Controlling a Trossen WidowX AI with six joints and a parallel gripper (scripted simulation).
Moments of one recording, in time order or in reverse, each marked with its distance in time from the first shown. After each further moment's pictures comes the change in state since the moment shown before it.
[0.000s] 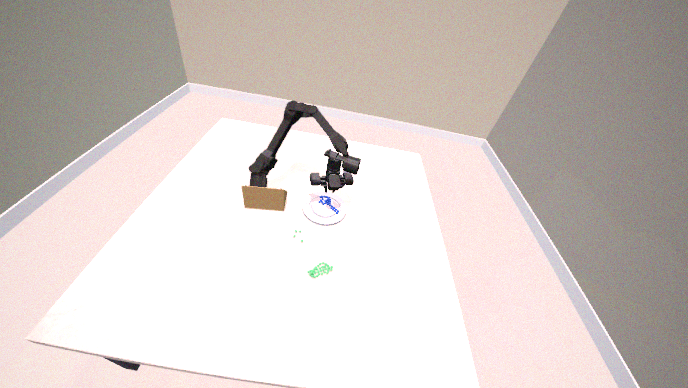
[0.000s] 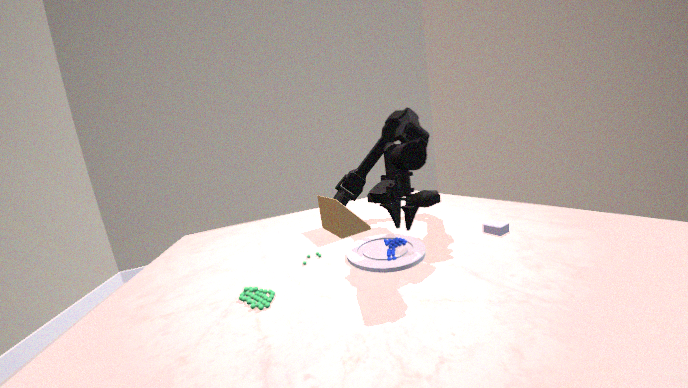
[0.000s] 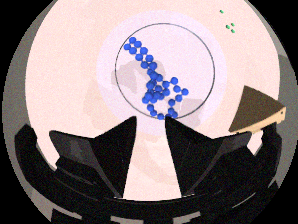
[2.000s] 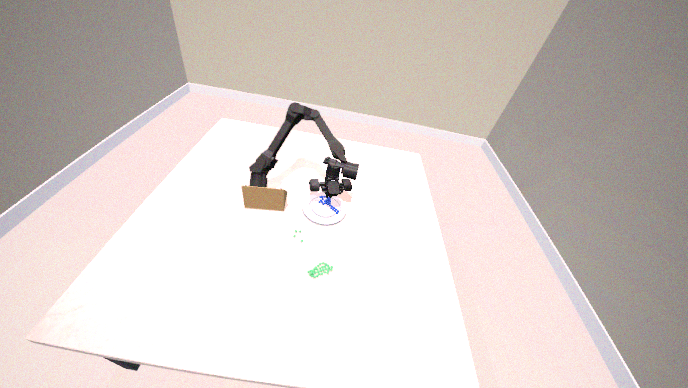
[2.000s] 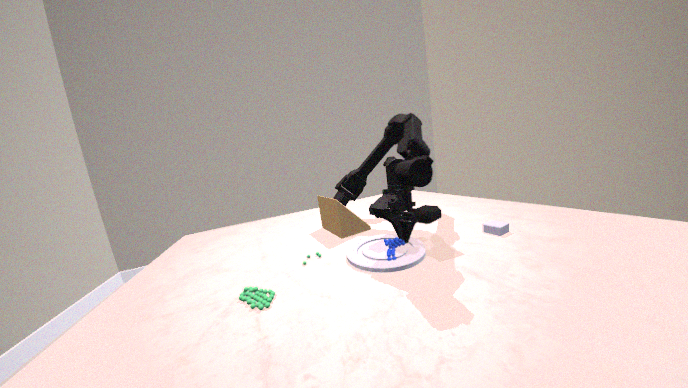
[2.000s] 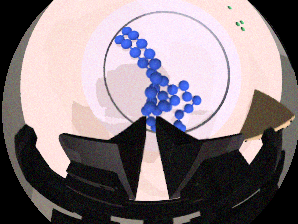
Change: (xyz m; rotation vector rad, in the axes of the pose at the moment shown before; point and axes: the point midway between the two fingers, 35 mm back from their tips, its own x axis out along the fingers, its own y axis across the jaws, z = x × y) arm 0.036 0.000 0.000 0.003 -0.004 -0.005
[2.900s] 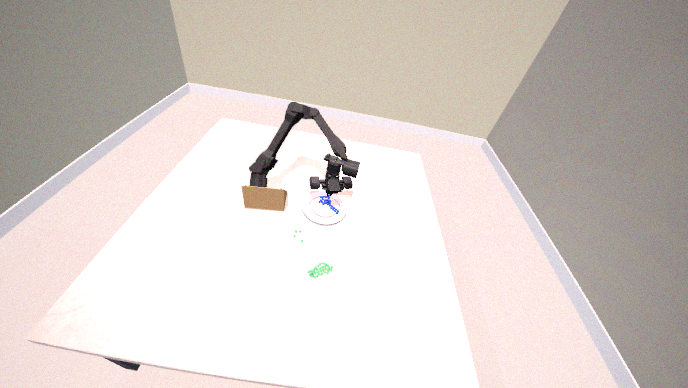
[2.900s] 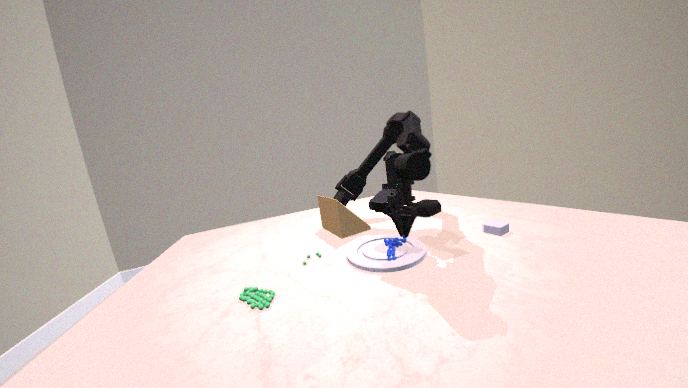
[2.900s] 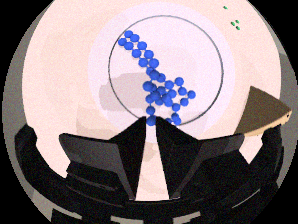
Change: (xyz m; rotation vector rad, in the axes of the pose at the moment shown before) arm -0.014 0.000 -0.001 0.008 0.006 0.001
